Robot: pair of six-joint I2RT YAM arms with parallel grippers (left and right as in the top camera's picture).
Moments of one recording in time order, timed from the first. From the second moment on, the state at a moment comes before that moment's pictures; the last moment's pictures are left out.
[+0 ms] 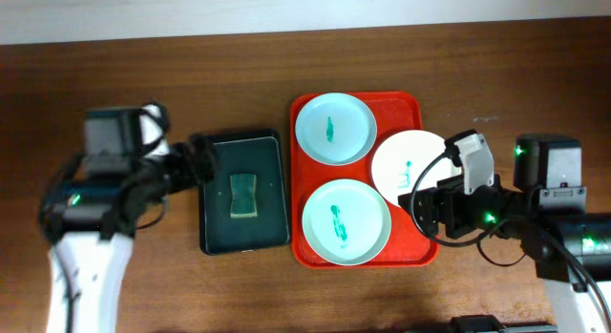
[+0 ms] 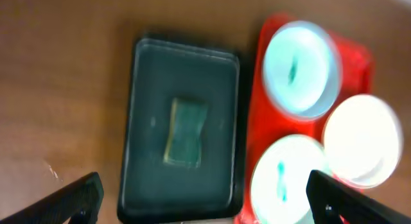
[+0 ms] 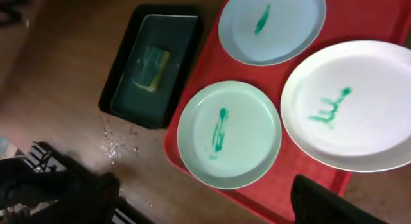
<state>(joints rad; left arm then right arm) -0.07 1.26 1.32 -1.08 0.18 -0.35 0.00 1.00 1.23 -1.21 -0.57 -0.10</state>
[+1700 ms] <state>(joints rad) -0.30 1.97 1.31 -1.06 0.05 -0.41 0.00 1.00 1.23 -1.32 -0.57 0.00</state>
